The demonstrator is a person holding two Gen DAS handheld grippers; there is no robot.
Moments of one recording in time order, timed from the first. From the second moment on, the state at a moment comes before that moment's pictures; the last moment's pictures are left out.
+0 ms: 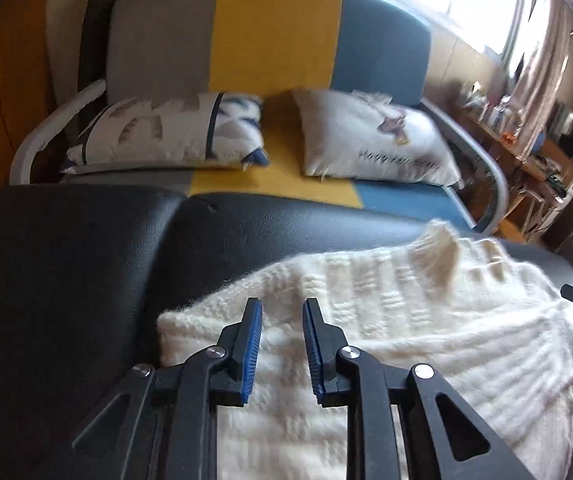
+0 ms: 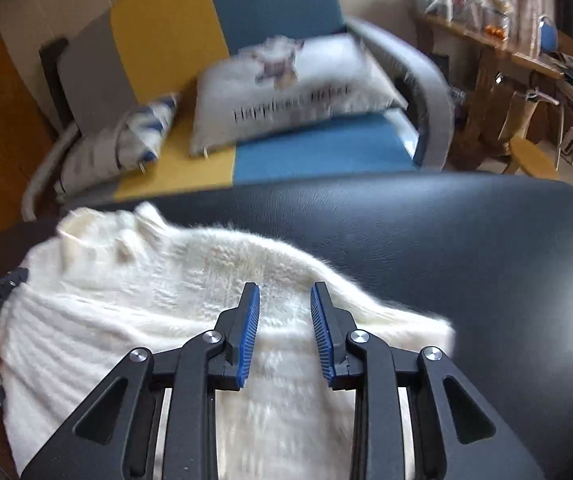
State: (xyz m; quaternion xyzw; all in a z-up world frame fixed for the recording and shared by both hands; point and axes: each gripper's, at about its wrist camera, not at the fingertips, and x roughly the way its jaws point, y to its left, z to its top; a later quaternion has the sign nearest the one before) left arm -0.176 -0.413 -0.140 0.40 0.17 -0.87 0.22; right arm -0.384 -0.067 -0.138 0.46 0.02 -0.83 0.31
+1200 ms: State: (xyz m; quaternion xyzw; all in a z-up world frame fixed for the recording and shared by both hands) left arm -0.040 -0.317 -0.141 0.42 0.16 -0.87 0.18; right arm -0.275 0.003 -0.141 0.53 -0.01 -0.79 0.31
